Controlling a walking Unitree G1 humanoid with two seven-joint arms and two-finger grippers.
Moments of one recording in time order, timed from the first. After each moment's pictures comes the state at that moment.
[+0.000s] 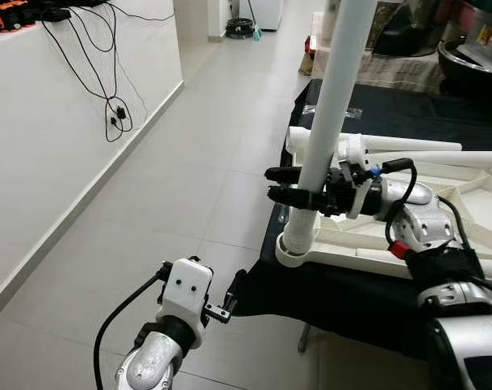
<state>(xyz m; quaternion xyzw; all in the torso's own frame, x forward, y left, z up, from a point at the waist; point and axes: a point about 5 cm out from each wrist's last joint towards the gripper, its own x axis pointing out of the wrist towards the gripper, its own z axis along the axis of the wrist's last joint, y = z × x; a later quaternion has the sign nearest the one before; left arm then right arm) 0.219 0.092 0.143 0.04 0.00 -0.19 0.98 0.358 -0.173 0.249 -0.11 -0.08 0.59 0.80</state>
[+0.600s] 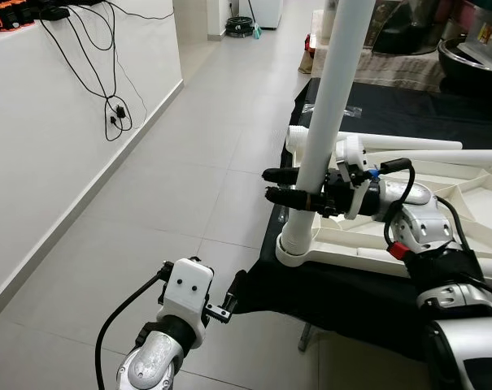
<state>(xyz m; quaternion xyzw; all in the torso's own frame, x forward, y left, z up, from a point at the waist) 0.220 0.092 0.142 0.04 0.00 -0.19 0.98 0.356 -0.171 0.247 -0.10 -0.07 0.59 0.80</state>
